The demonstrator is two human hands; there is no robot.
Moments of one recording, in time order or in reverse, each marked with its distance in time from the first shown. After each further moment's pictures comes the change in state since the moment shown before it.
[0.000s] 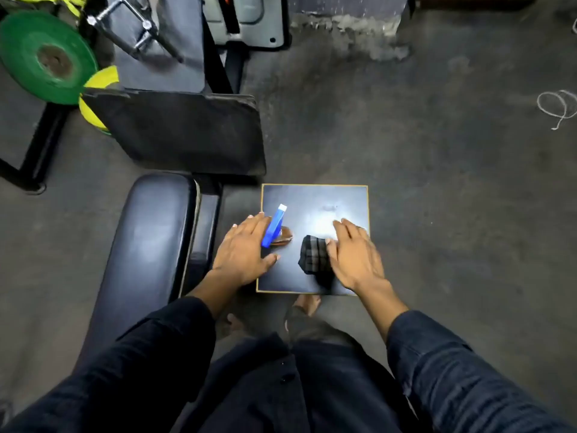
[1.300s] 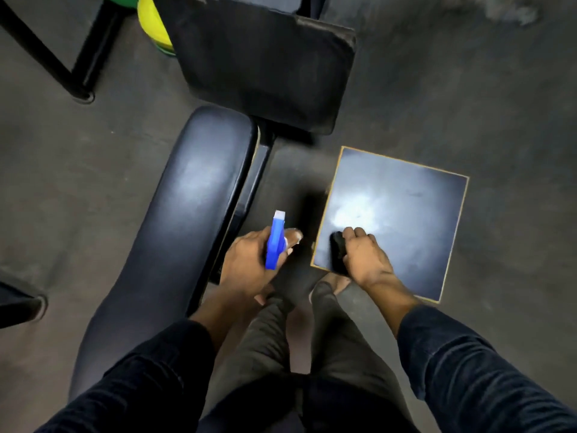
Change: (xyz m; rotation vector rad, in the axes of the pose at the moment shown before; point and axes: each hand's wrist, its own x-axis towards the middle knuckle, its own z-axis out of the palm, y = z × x) left_hand -0.099 -0.100 0.031 -0.527 0.298 -0.281; right_hand 0.034 -0.091 0.125 -0.282 -0.452 -0.144
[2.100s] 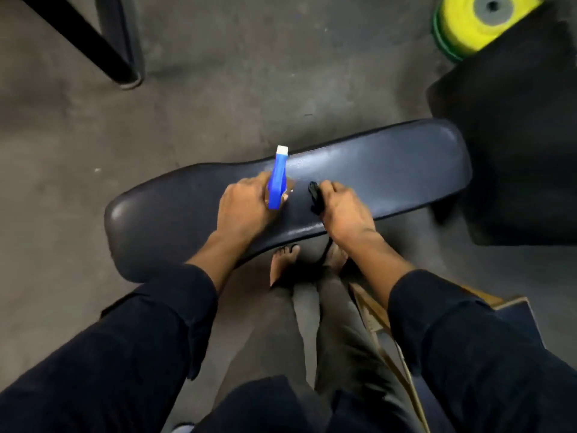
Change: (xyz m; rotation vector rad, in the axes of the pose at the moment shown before) left_hand -0.114 -0.259 -0.149 -0.154 0.521 -0.743; right_hand 0.049 -0.423 0.052 -0.585 -0.015 -0.797
